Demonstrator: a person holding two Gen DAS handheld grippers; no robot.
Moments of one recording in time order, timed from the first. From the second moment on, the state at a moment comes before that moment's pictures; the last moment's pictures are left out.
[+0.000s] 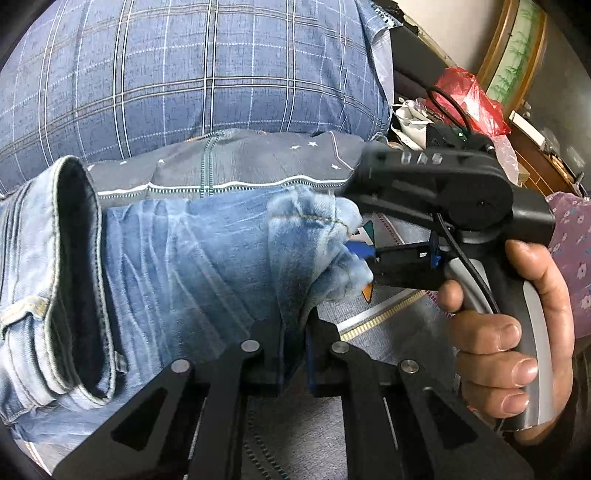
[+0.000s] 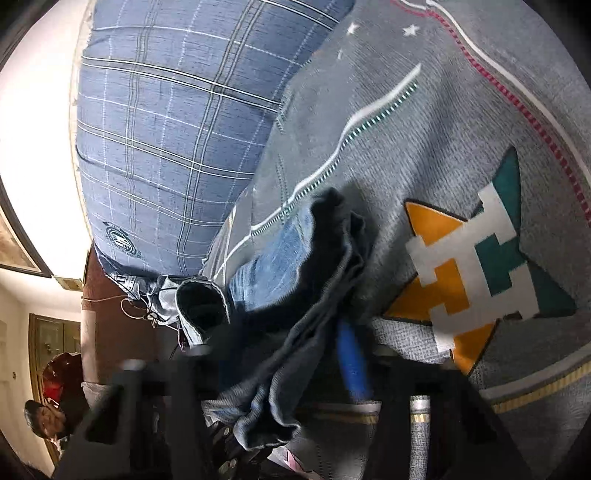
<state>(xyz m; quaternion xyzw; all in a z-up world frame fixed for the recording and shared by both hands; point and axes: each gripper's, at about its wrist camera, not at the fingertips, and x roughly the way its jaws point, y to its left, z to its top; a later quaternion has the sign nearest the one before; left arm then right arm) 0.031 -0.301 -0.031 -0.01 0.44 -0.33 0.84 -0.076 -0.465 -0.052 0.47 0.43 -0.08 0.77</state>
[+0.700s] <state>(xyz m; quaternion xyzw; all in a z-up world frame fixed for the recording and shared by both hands) 0.001 -0.109 0.028 -0.24 0.36 -0.28 0.86 0.012 -0.241 0.050 0.22 0.39 0.08 0.89</state>
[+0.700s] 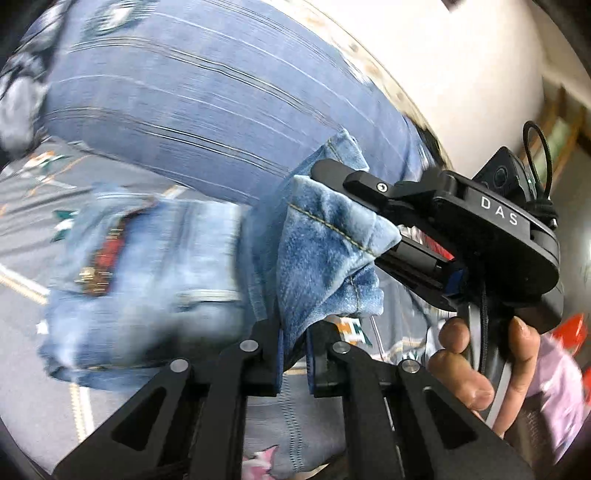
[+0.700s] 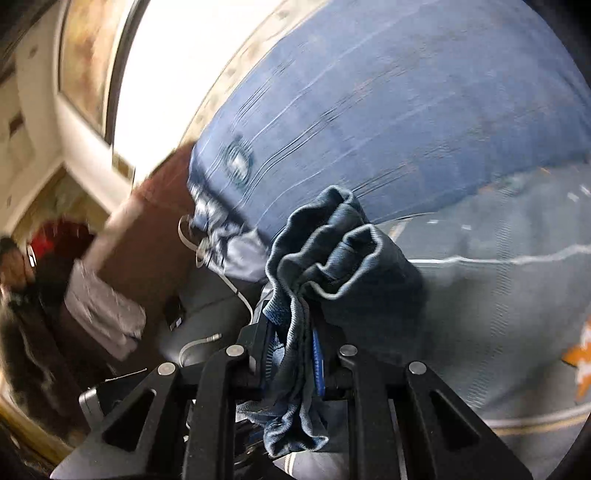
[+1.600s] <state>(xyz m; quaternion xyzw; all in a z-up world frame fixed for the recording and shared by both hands) 0.046 -0.021 -0.064 -0.33 0.46 -0.17 0.80 0.127 -0.192 -0.103 0.30 0.51 0.14 0.79</state>
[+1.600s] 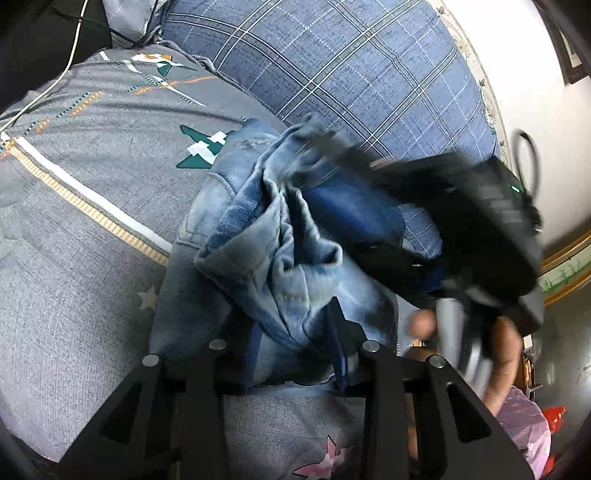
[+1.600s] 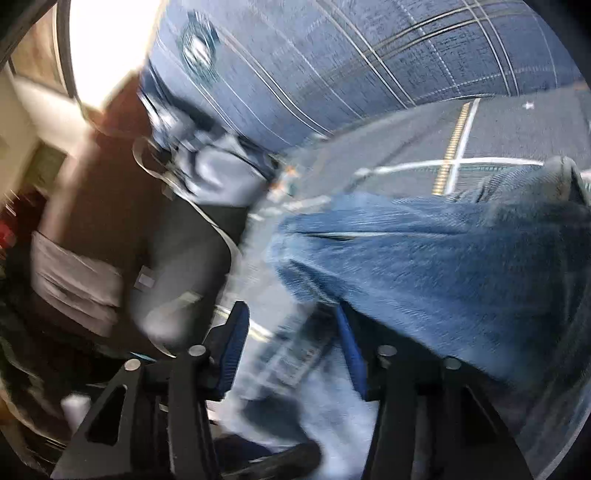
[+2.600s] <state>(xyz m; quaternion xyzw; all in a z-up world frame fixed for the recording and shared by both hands) -0.008 -0.002 -0.014 -0.26 0.35 -0.09 0.90 0.074 -0.230 -0.076 0.24 0.49 0.06 0.84</state>
